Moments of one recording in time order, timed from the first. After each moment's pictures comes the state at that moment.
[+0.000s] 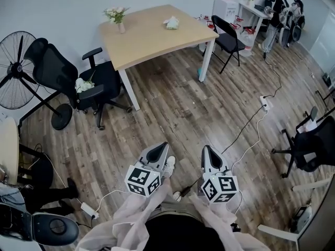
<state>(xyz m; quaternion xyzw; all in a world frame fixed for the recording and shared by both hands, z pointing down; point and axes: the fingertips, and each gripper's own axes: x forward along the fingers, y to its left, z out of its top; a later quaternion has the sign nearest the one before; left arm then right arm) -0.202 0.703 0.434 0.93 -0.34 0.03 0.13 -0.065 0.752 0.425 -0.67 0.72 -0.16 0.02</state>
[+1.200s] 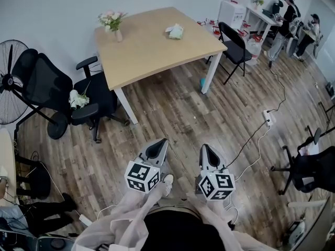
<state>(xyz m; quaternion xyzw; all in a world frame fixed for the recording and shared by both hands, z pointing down) -0.158 0.483 0.421 0.93 -0.35 0.05 0.13 -0.023 0.534 0.425 -0.67 0.72 -0.18 0.01</state>
